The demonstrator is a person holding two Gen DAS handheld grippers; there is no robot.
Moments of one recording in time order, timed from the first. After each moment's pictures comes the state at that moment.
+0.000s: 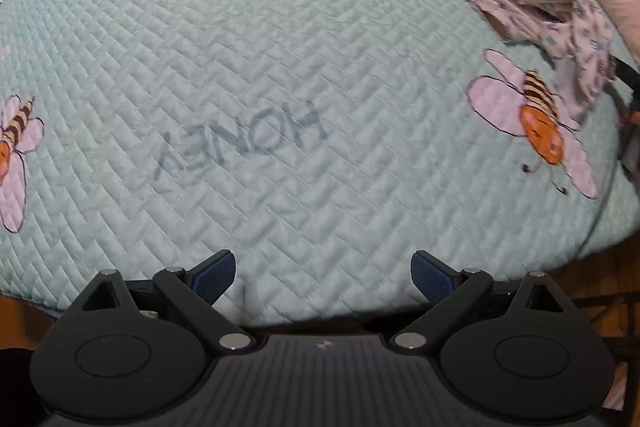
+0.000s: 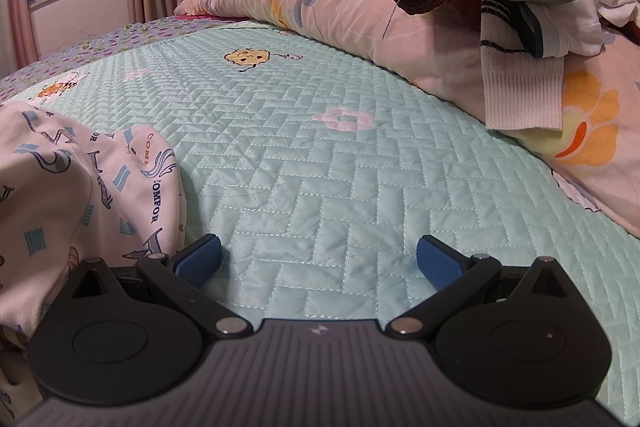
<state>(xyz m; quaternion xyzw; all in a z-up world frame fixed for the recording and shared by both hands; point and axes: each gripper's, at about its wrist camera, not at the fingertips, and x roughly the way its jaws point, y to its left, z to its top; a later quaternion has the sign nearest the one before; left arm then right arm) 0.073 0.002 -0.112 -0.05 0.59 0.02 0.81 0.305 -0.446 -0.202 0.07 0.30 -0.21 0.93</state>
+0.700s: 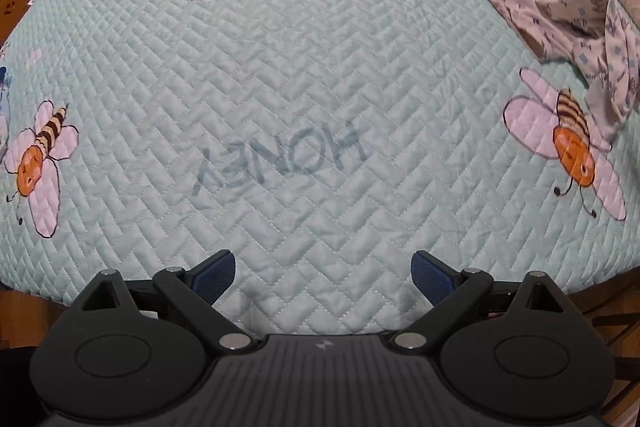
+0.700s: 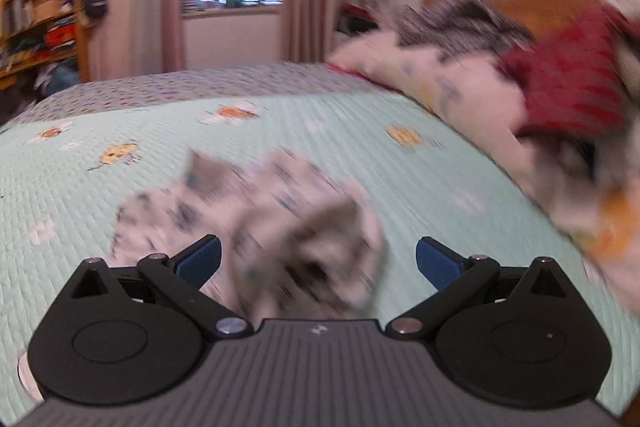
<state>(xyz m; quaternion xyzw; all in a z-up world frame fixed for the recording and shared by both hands) 0.077 0.015 -0.101 -0.04 0.58 0.07 0.81 0.212 -0.337 -0.111 -0.03 0.24 0.00 0.97</state>
